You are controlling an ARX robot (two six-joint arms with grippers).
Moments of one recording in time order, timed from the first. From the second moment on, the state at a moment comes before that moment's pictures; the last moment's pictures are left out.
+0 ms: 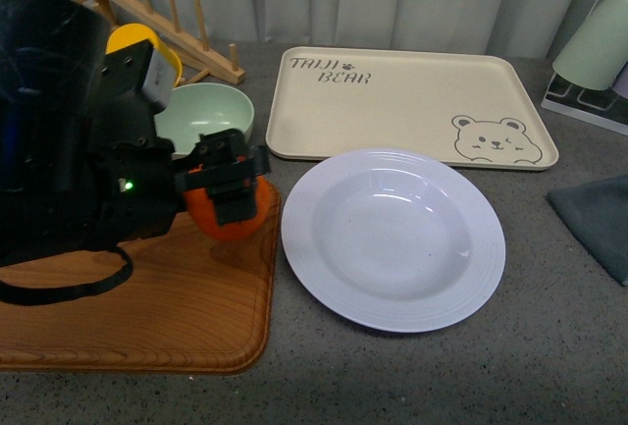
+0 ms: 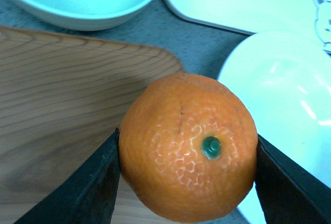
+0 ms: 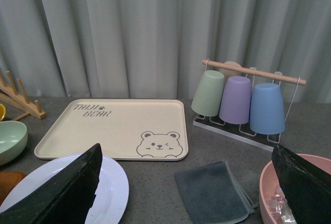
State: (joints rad) left arm -0.40 1.93 0.67 0.62 0.01 -0.44; right arm 0.00 0.00 0.01 0.00 0.00 -0.01
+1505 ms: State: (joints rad) left arm -0.62 2.08 0.91 0.51 -0.04 -0.52; right arm 0.00 0.00 0.01 0.00 0.00 -0.01
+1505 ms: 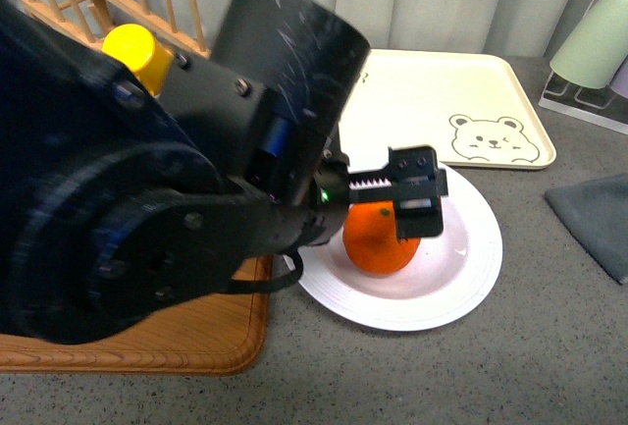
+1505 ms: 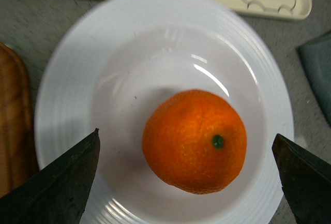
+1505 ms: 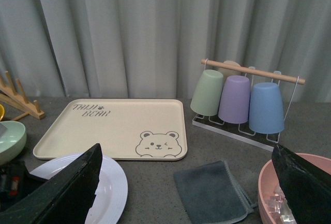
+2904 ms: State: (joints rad) left arm -0.13 0.56 0.02 0.56 -0.12 -0.01; right arm 0.00 0.00 0.01 0.00 0.00 -0.01
